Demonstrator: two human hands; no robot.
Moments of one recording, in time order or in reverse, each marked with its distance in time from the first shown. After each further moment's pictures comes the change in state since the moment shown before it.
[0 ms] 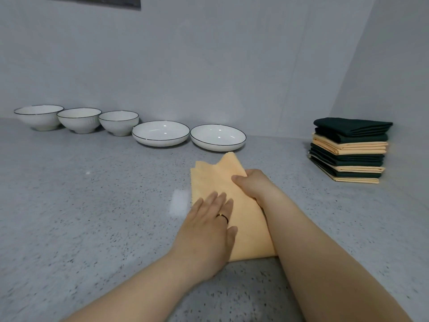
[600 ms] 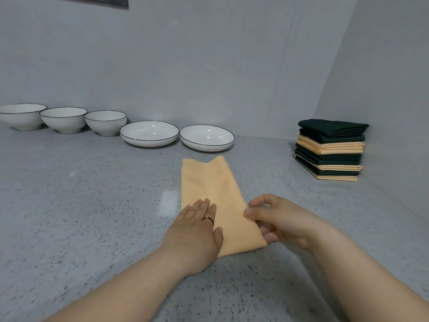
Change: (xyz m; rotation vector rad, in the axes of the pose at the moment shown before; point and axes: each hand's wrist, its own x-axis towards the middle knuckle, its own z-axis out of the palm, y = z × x) left_hand 0.001 0.001 -0.001 0.008 -0.234 -0.044; right_hand -0.091 0.024 -0.045 0.236 -0.261 0.176
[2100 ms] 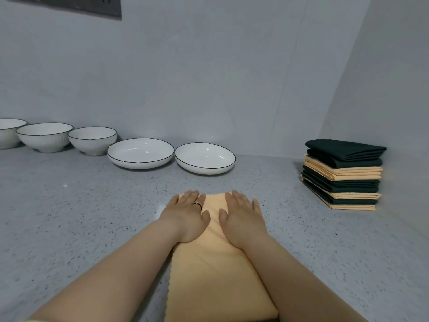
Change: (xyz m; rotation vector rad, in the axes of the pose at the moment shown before) left_hand 0.123 -0.049 -0.017 0.007 -0.058 -0.044; right_hand 0.130 -0.013 0.028 -1.115 0.357 -0.311
